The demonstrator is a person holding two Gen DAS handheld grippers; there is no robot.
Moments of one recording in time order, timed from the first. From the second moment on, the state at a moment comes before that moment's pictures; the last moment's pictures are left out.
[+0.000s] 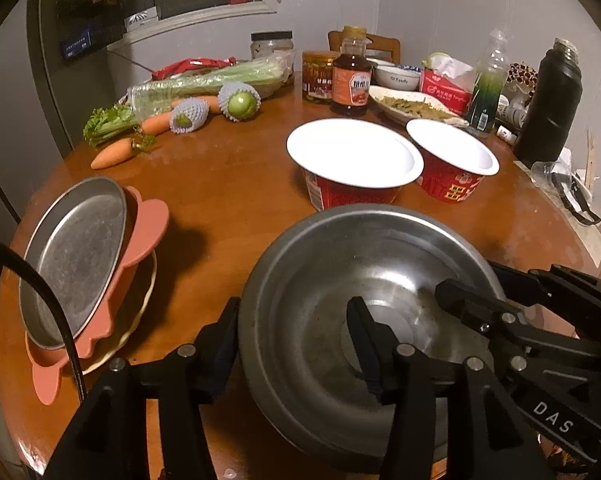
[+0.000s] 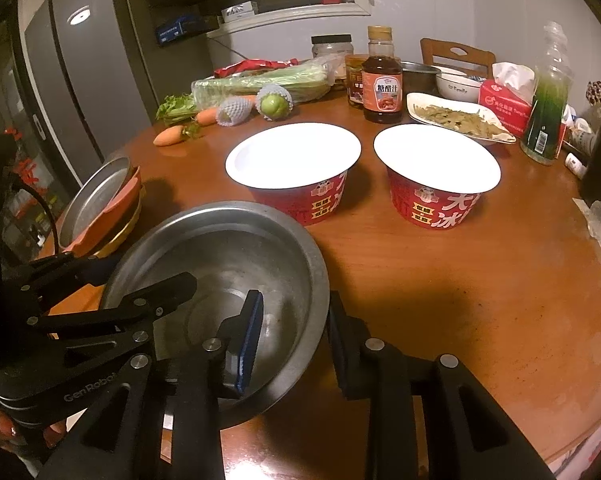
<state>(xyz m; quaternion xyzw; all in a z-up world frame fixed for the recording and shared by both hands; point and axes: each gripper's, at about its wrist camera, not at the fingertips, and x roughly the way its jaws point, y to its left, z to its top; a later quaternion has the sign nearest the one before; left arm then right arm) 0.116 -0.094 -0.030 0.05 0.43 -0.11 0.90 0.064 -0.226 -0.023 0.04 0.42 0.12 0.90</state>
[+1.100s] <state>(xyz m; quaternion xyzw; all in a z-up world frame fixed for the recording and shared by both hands) 0.158 -0.091 0.011 0.04 0.41 -0.09 0.91 0.104 -0.250 0.011 0.11 0.40 0.12 0.90</state>
